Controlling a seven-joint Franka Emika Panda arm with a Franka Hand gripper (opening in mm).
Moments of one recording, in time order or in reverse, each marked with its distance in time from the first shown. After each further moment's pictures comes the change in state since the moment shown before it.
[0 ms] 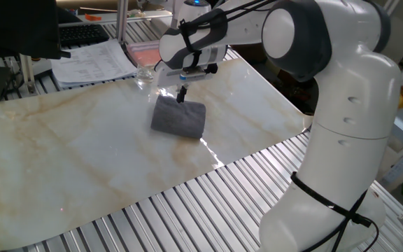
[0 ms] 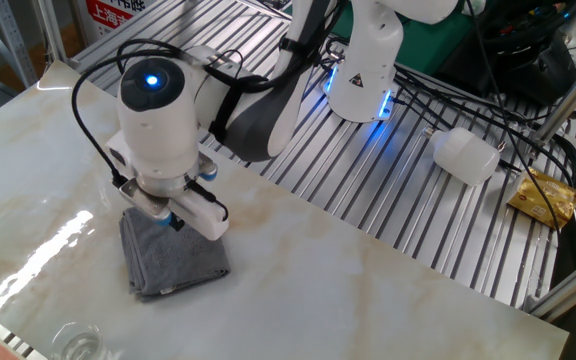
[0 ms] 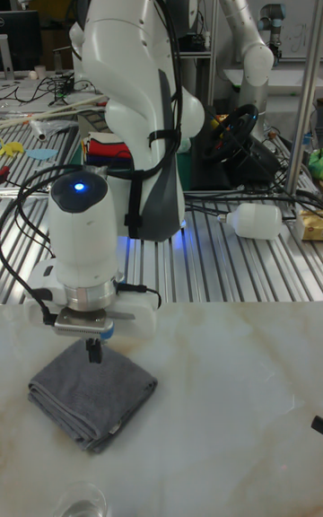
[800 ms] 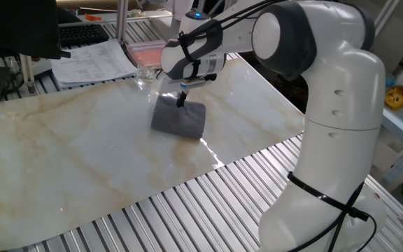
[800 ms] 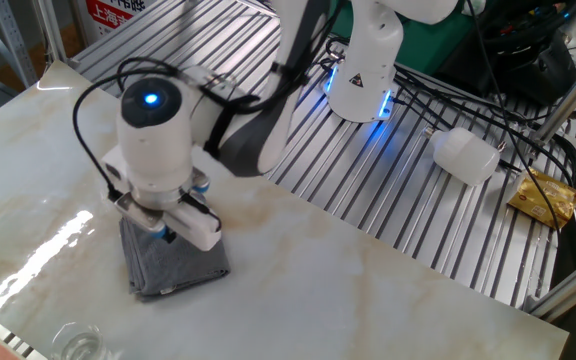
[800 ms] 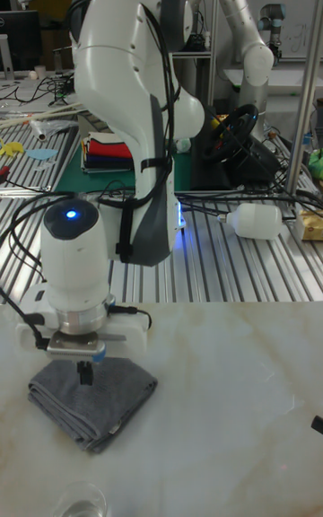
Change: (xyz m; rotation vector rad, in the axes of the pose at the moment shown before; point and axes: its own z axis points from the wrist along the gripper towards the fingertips) arm -0.013 -0.008 0.034 0.005 -0.035 -0.045
